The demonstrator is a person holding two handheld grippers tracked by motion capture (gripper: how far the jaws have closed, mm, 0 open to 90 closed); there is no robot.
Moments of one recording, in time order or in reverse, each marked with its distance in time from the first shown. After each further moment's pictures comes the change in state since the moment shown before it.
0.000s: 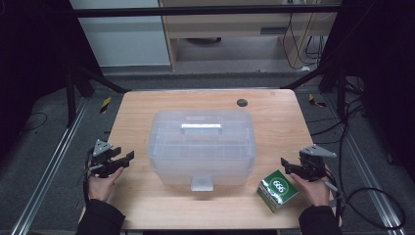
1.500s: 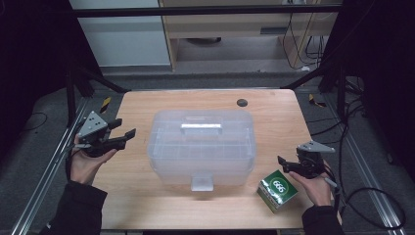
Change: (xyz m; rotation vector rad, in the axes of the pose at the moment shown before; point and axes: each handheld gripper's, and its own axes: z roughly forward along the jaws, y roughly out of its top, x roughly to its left) left arm -0.027 0.102 -0.055 -0.153 -0.158 0.304; right arm 0.009 0.019 -0.009 0.009 0.048 -0.041
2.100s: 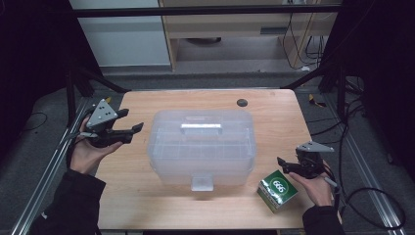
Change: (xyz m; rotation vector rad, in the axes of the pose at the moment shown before) left arm -0.016 0.050 0.001 0.044 -0.033 0.151; right arm 0.000 -0.001 0.001 0.021 0.010 -0.016
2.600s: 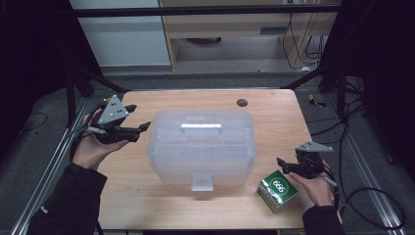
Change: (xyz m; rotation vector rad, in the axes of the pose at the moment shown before) left arm -0.013 0.025 0.004 0.048 -0.024 0.136; right arm 0.001 0.000 0.001 0.014 0.003 -0.010
